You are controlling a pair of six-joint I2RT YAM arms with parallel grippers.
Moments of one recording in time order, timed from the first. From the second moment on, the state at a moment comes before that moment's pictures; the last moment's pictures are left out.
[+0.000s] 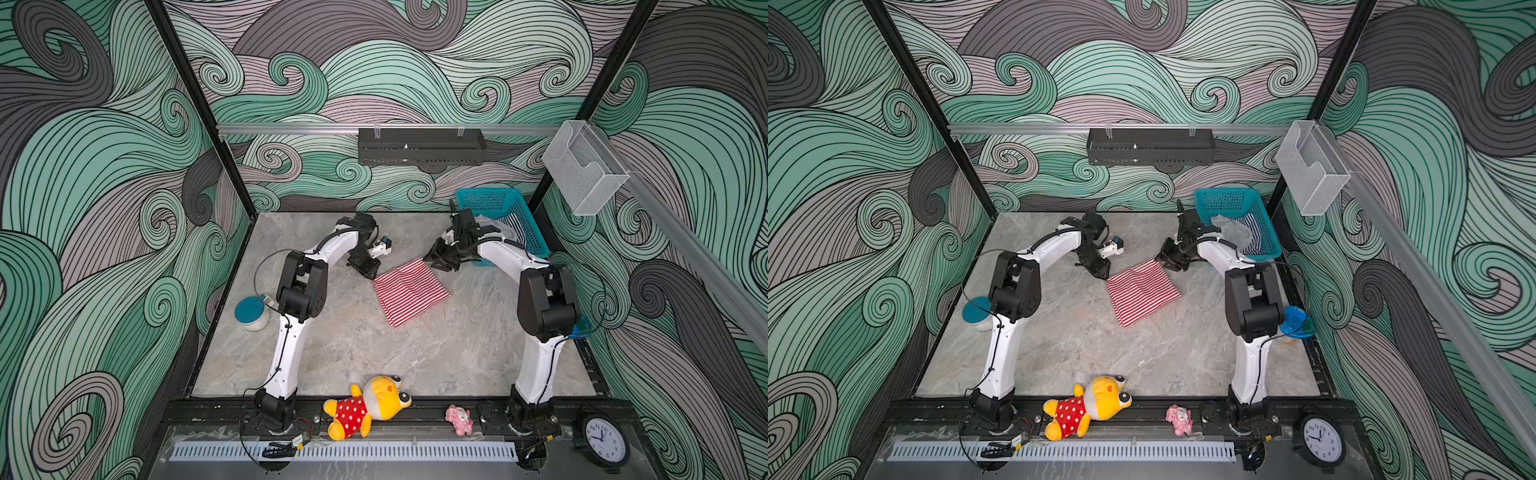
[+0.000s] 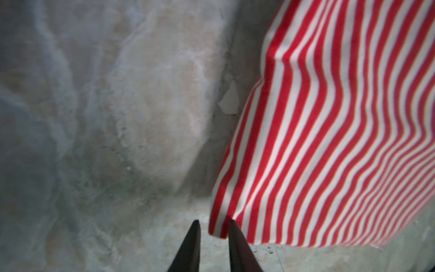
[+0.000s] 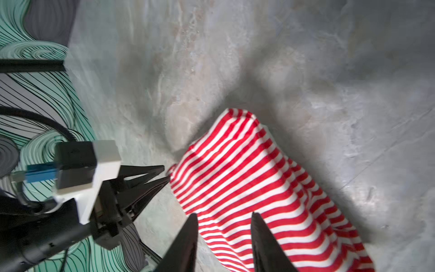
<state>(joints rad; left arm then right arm) -0.39 2.29 1.94 -1.09 0.22 0.39 0.29 1.97 1.54 -0.68 -0.48 0.68</state>
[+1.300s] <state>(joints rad) -0.50 2.26 1.83 -1.06 0.07 0.28 0.30 1.97 1.59 -0.66 -0.37 0.68</state>
